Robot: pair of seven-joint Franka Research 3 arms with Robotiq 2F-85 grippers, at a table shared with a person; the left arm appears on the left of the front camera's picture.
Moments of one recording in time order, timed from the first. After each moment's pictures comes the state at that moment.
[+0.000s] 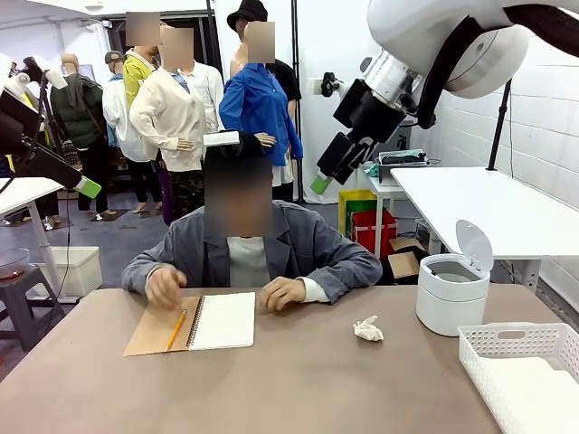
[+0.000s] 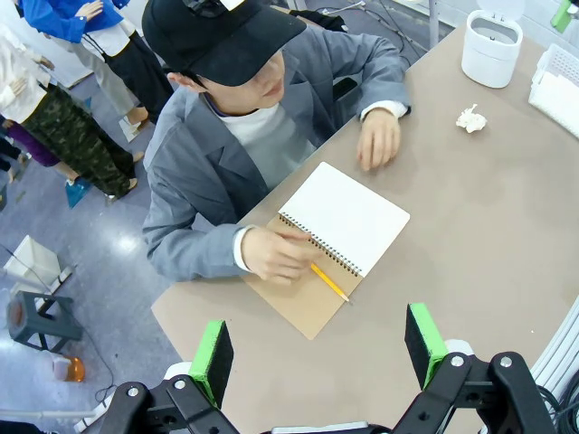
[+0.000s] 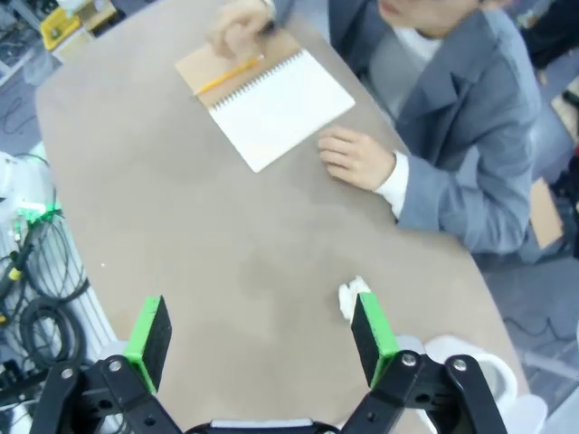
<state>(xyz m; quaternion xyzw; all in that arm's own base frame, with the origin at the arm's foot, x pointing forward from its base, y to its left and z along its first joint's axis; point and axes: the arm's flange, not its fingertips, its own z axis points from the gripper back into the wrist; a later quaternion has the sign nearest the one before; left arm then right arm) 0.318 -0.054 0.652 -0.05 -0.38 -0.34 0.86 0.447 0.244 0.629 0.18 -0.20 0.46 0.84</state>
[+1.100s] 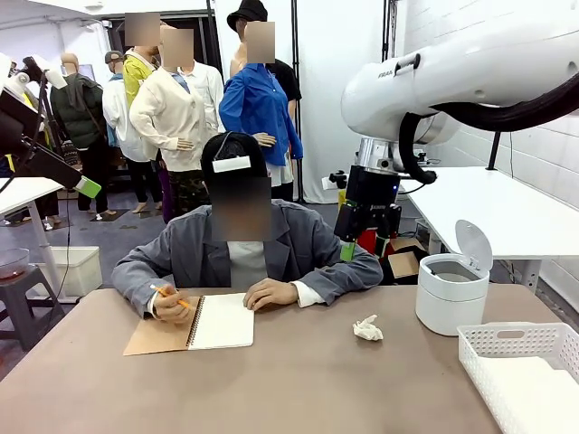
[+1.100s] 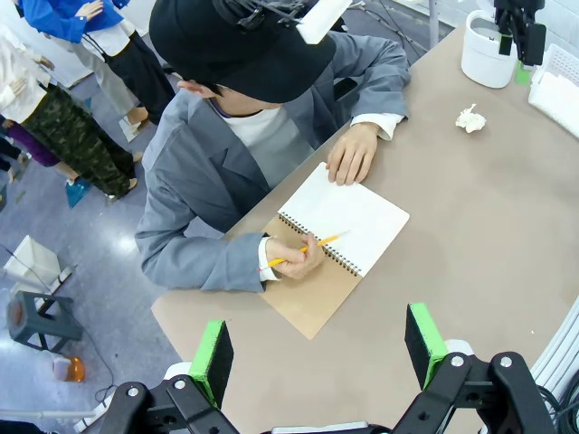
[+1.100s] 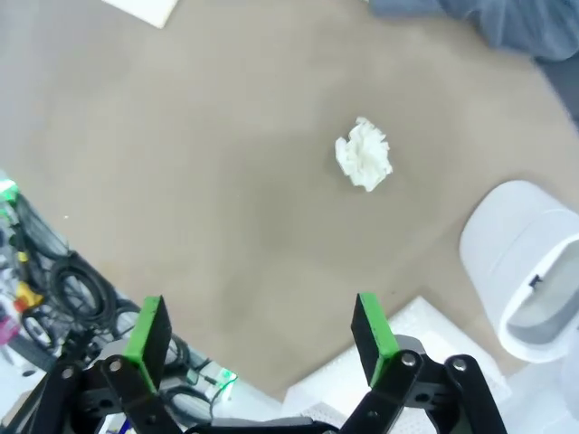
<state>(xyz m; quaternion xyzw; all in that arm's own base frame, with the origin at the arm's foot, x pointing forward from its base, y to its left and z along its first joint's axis) 0.318 -0.054 0.652 -0.05 -0.38 -0.34 0.86 0.512 0.238 0.503 0.11 0.04 0.32 0.94</state>
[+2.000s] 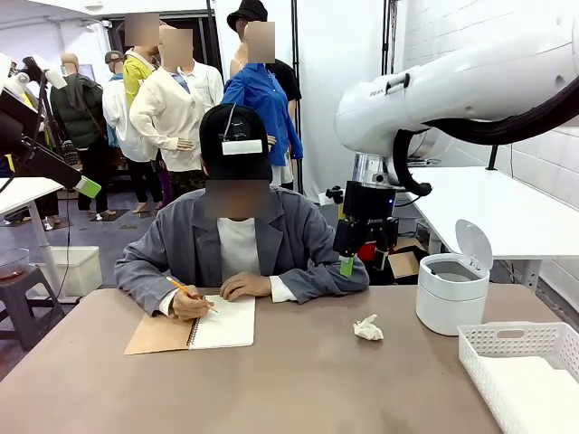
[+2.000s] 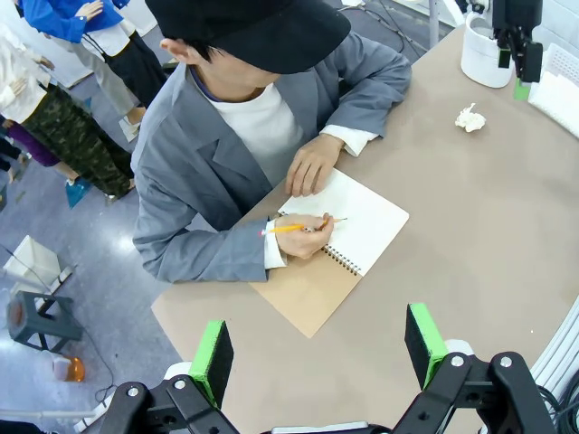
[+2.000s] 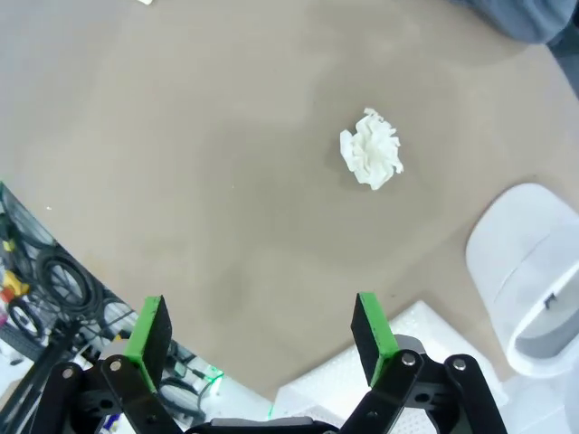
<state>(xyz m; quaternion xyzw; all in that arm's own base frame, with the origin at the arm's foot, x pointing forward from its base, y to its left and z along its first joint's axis) 0.318 -0.054 0.652 -0.05 -0.38 -0.34 0.86 0.514 0.248 0.474 0.09 0.06 0.34 0.93</state>
